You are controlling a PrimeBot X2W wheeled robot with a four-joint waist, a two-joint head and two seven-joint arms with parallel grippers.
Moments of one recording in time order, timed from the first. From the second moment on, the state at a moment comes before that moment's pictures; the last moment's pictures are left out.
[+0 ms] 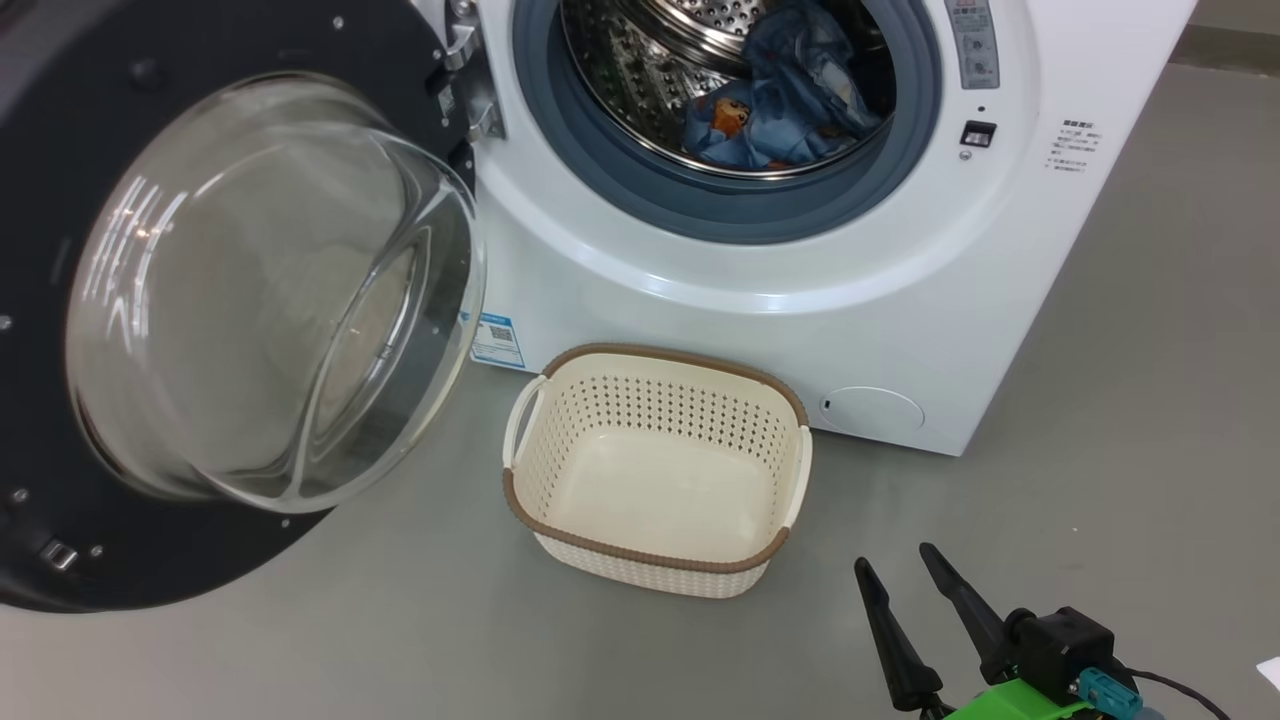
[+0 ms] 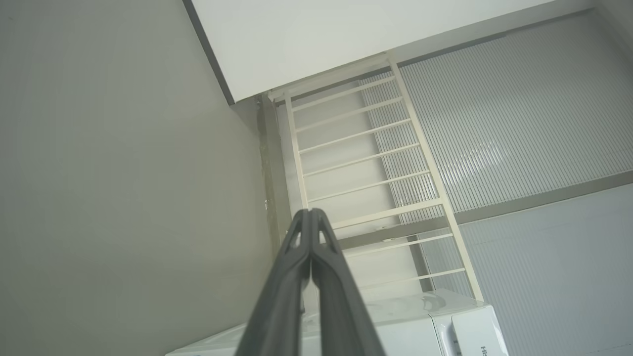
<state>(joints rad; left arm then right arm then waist) -0.63 0.58 0.59 0.88 -1.42 -0.12 0.23 -0.01 -0.05 0.14 0.24 0.26 0.13 -0.26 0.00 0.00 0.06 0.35</state>
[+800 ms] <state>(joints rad) -0.61 0.54 0.59 0.87 -1.55 -0.12 0.53 -0.02 -0.05 0.14 0.24 0.25 0.13 -0.26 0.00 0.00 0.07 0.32</state>
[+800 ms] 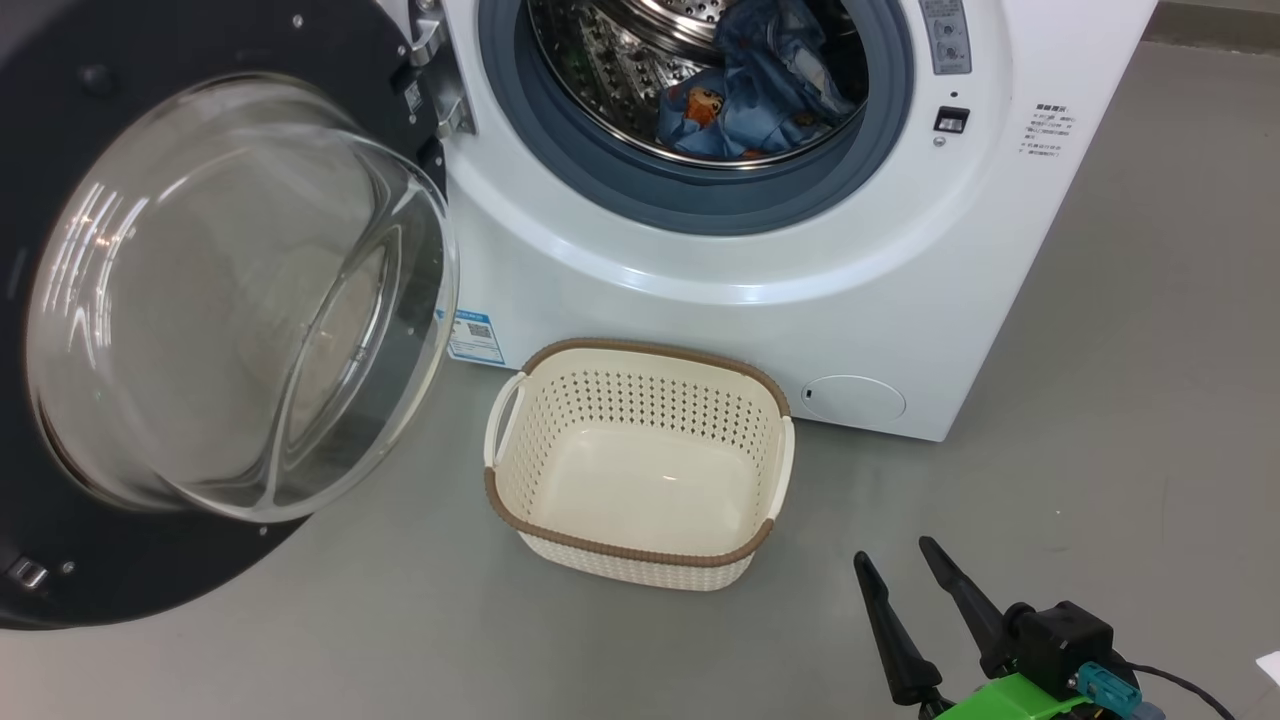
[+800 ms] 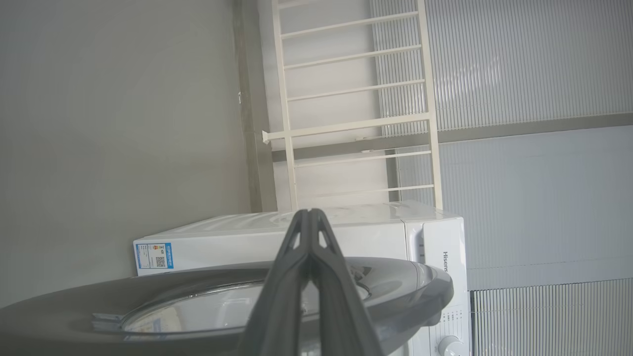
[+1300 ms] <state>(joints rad) -0.59 0.51 0.56 0.88 -1.59 -0.12 0.69 -0.02 -0.05 0.14 0.25 0.25 0.13 -0.26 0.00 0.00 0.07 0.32</state>
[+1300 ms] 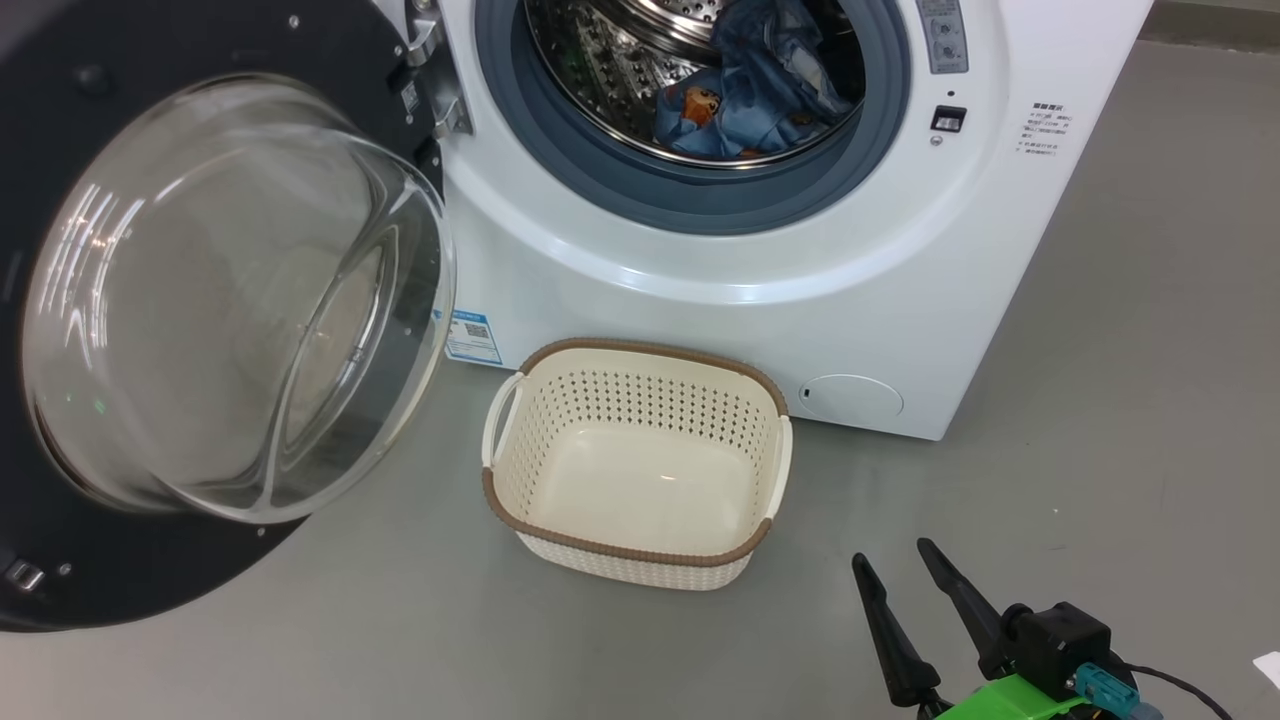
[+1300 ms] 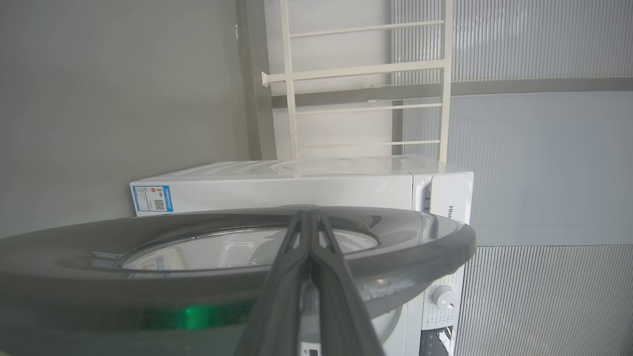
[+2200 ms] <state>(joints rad) -0.41 0.31 0.53 0.55 -1.67 -0.12 0.92 -0.02 -0.05 0.14 0.25 0.25 0.13 -0.26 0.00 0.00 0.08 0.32</state>
